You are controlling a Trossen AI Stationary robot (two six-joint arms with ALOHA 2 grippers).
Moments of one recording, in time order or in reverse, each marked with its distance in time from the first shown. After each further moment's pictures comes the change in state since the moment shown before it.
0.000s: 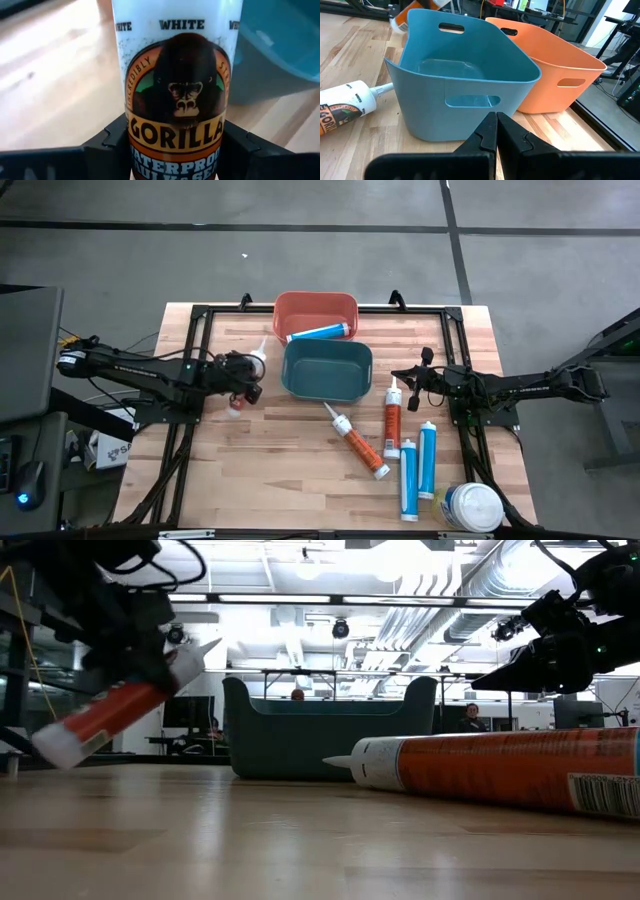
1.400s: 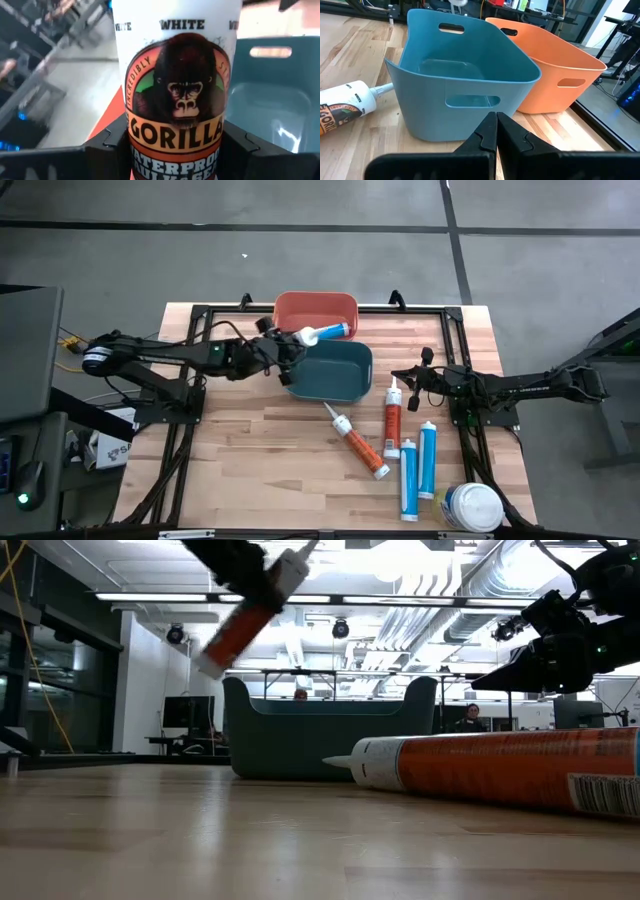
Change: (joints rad) left arm 0.105 0.363 0.483 0.320 -0.092 0.997; right arm 0.000 0.000 0.000 0.001 0.000 0.000
